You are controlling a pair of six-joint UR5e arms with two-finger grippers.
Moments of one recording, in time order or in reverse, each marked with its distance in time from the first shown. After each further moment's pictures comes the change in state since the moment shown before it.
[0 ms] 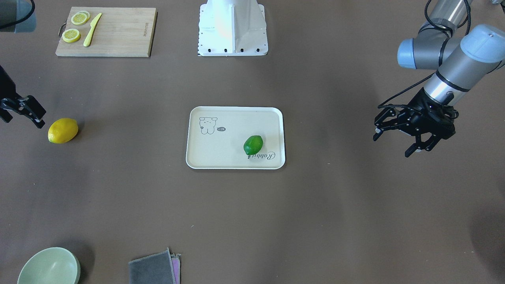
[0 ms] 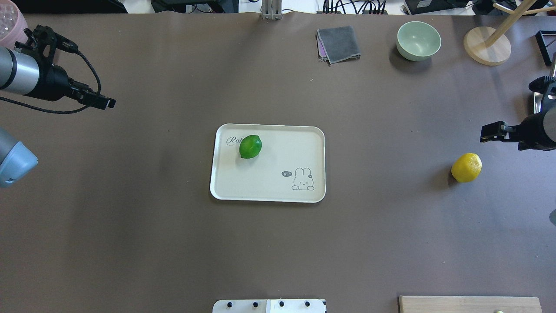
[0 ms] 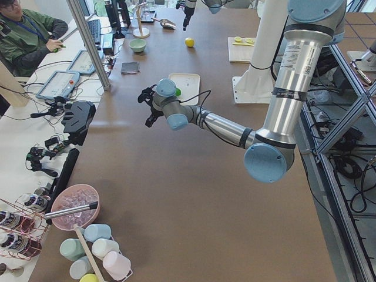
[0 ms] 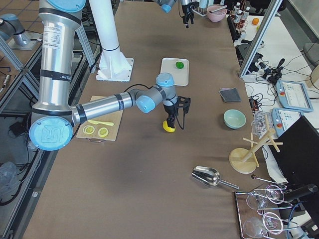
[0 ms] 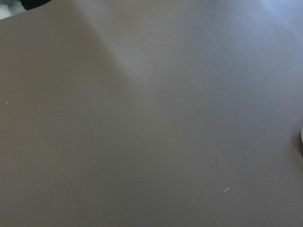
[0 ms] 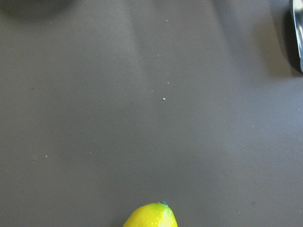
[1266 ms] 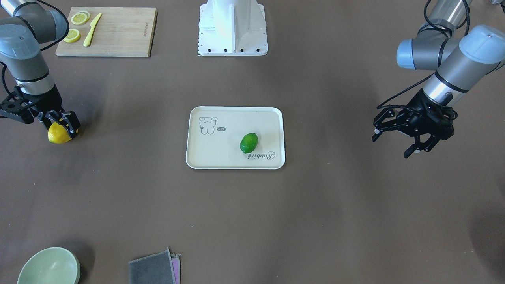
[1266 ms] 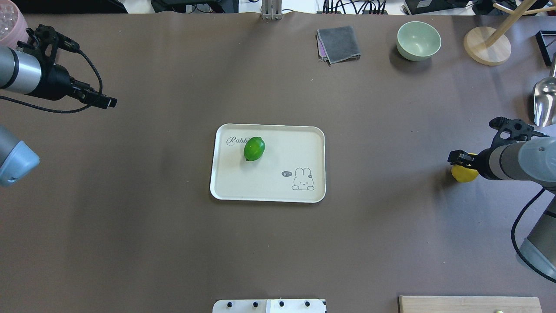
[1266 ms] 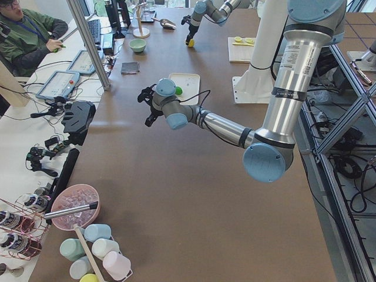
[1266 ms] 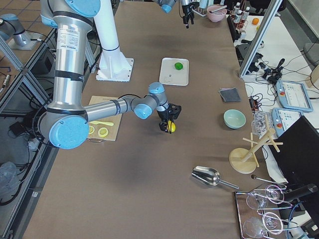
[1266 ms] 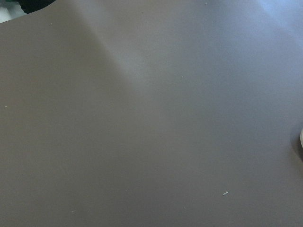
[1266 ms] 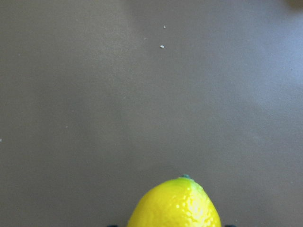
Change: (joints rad) left arm 0.002 -0.006 0.006 0.001 0.001 0.001; right arm -0.239 0.008 -0.115 0.115 -0.237 0.274
